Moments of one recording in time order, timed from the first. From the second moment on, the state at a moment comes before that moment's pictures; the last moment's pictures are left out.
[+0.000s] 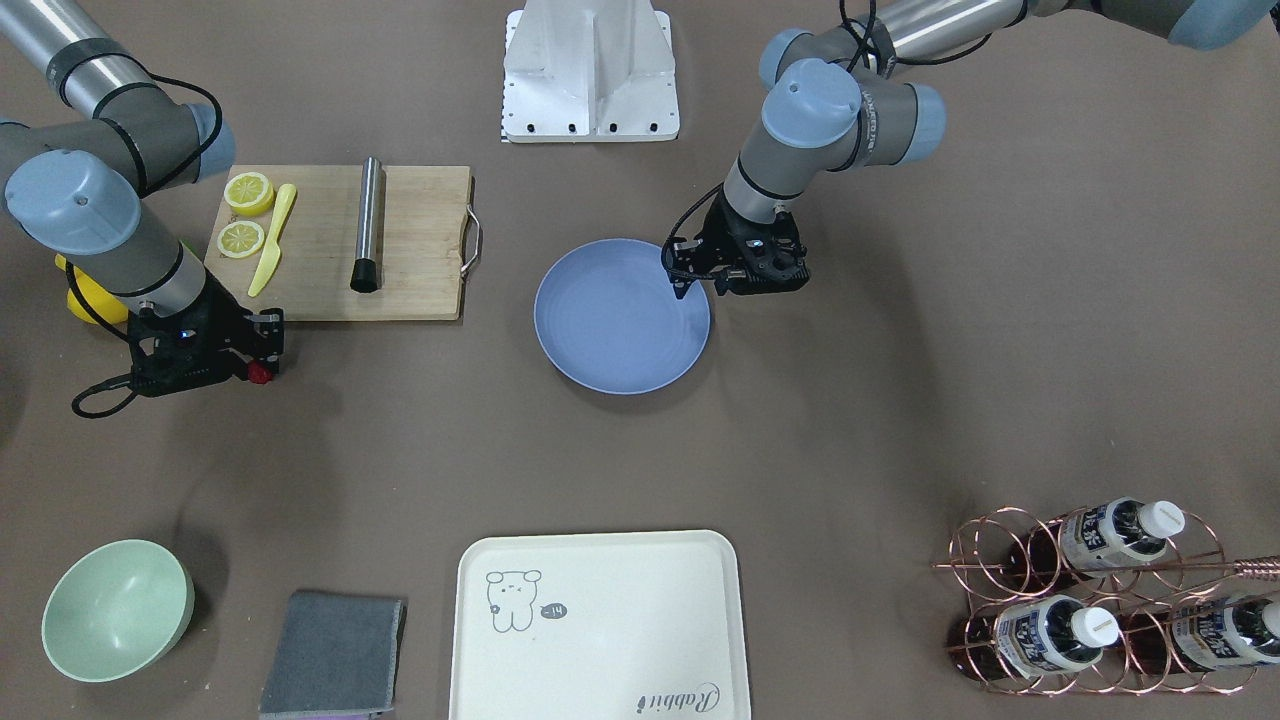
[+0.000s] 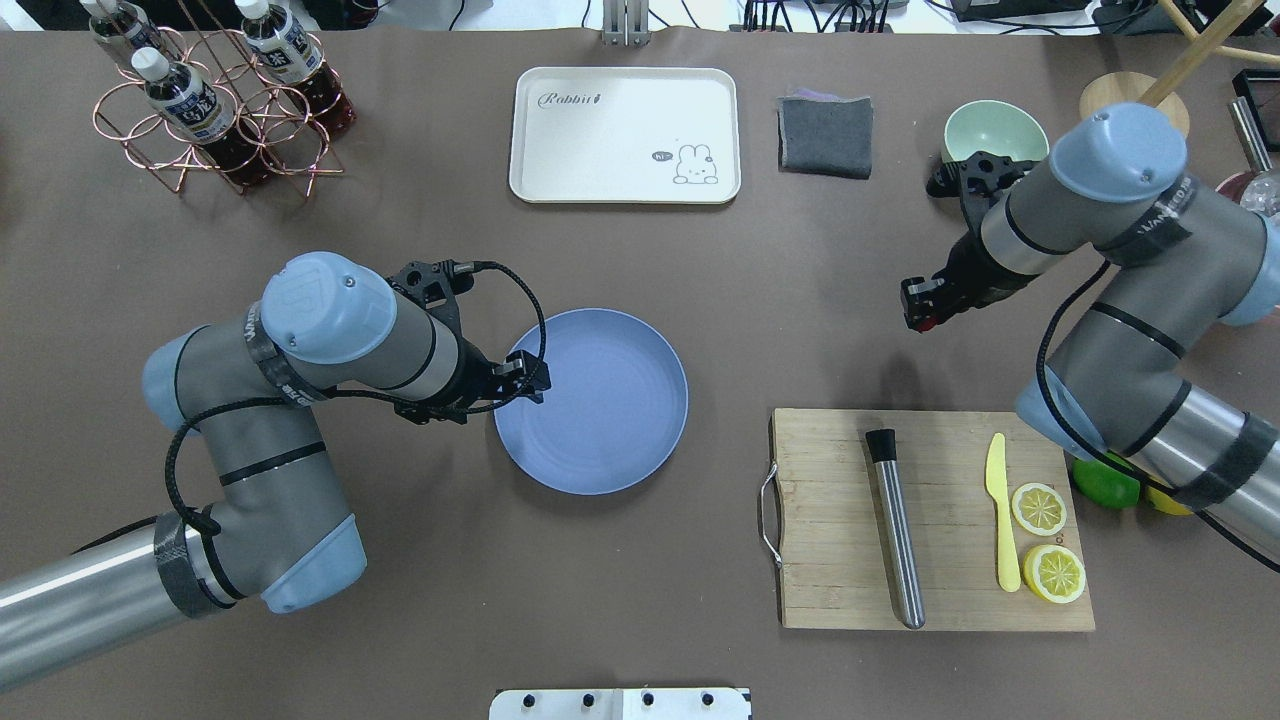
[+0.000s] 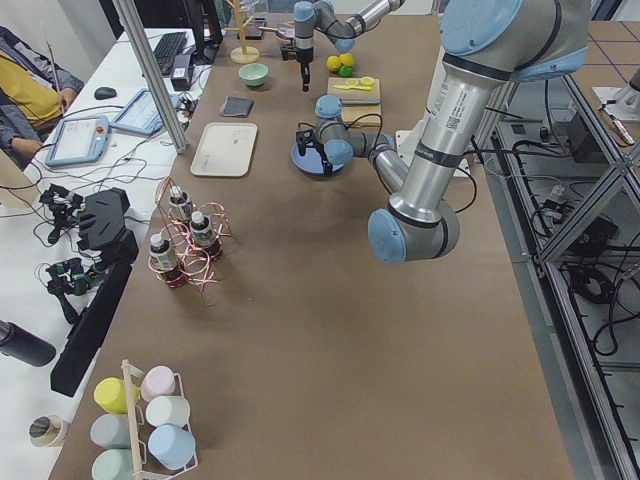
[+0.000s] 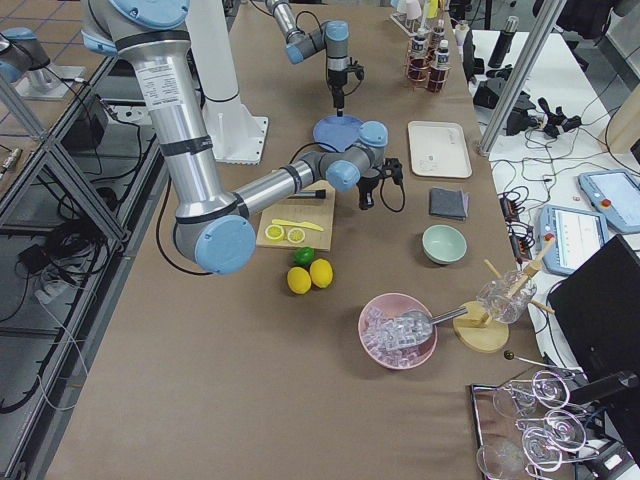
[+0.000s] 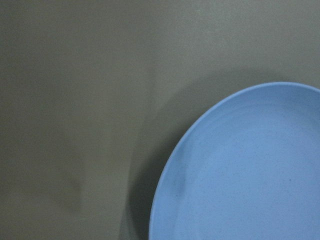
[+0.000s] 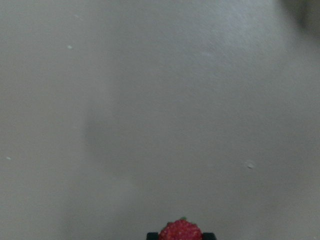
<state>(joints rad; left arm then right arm) -0.54 -2.06 -1.70 -1.95 -1.95 -1.47 0.84 -1.23 1.67 -1.32 2.15 0.78</state>
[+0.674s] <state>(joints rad) -0.87 -1.90 -1.70 -1.94 -2.12 -1.08 0.63 -0.98 1.65 -1.36 2.03 1.15</state>
